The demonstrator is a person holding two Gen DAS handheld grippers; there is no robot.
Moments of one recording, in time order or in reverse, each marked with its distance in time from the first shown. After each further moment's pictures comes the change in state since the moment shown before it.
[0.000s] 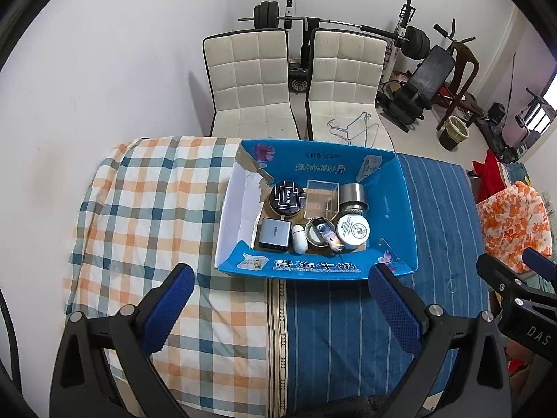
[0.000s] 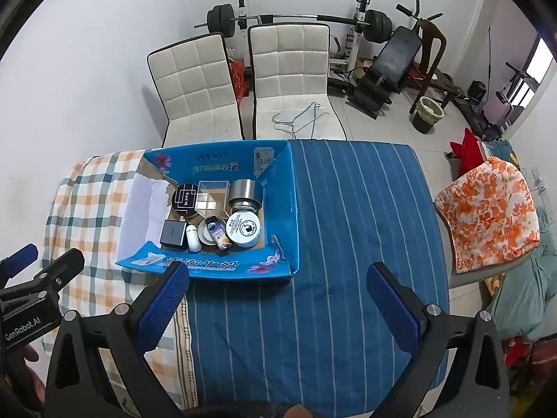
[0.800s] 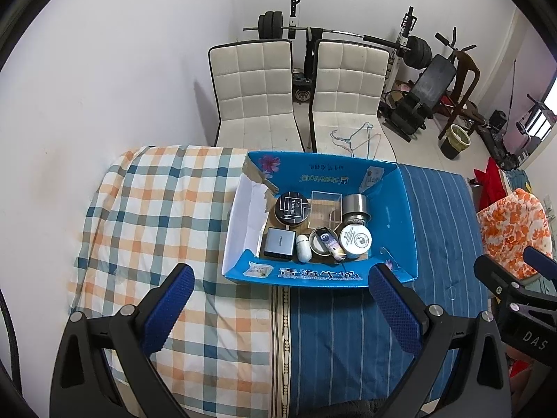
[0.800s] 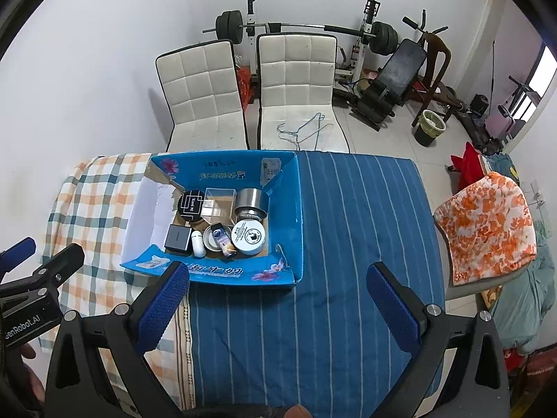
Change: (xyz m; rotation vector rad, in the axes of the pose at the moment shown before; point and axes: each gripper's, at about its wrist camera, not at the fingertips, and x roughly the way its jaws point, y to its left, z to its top) left arm -0.013 0.005 0.002 -0.009 -0.042 0.010; right arm -0.014 0.014 0.002 -0.049 -0.033 -0.002
